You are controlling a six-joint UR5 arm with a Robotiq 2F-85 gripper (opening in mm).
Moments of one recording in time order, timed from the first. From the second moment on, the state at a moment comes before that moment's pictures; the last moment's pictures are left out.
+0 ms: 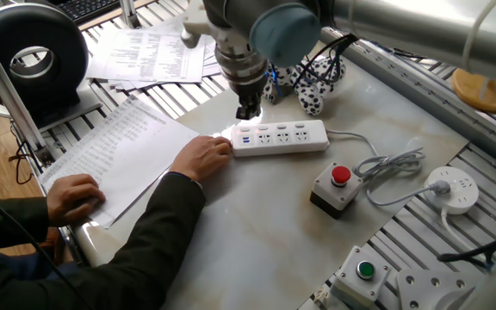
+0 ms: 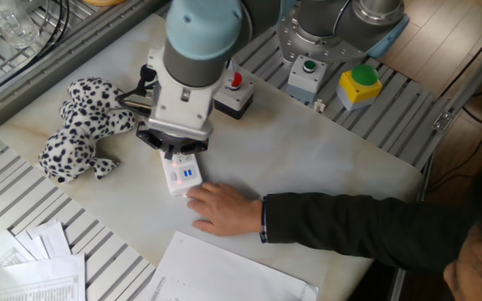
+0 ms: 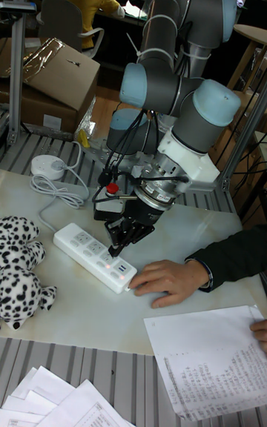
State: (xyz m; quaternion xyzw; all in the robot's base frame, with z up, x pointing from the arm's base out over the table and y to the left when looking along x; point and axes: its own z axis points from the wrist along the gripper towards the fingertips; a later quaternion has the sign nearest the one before) arm 0.564 -0.003 0.081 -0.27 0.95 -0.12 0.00
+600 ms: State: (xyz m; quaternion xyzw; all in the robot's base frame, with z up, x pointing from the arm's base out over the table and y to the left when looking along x) arm 0.566 -0.023 0.062 -0.28 0.95 -0.11 0.01
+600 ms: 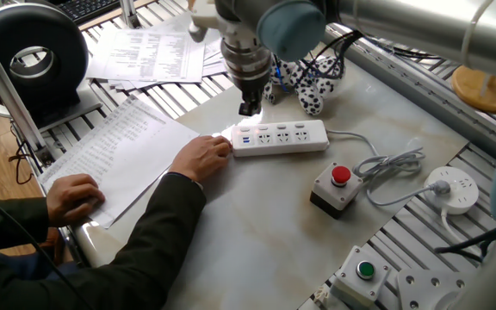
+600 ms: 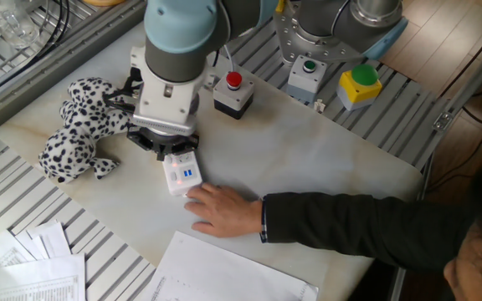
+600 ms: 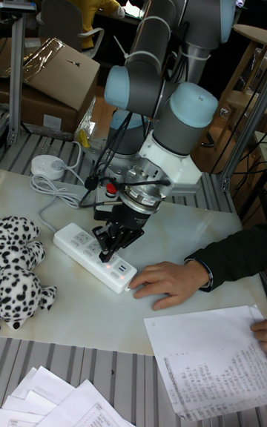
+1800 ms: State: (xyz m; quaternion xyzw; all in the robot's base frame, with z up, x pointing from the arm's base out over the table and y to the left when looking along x) arm 0.551 -0.021 0.030 -0.27 0.96 -0.10 0.03
